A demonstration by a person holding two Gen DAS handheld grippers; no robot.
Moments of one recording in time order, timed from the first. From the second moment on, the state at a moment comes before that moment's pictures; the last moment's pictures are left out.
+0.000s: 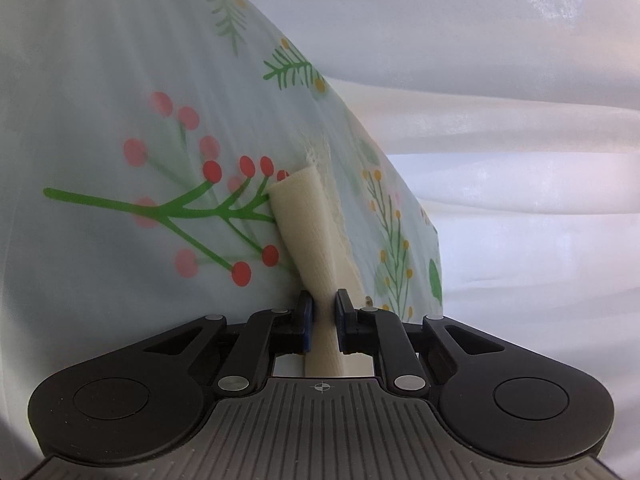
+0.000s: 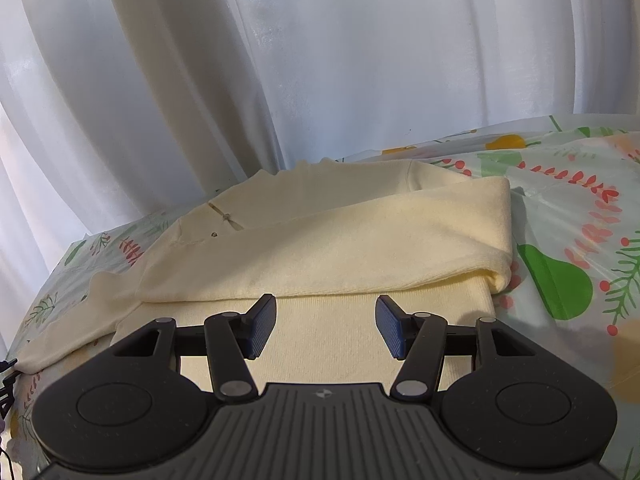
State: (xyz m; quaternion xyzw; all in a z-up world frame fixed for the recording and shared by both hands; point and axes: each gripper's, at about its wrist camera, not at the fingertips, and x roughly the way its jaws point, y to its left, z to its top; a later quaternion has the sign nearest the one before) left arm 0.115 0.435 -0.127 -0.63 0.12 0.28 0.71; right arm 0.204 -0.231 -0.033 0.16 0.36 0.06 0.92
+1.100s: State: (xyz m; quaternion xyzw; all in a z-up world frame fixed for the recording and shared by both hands) left arm 0.213 0.132 -0.079 -0.27 0.38 -0.08 0.88; right arm 0.238 -0.219 -0.047 0.21 0.39 0.14 0.88
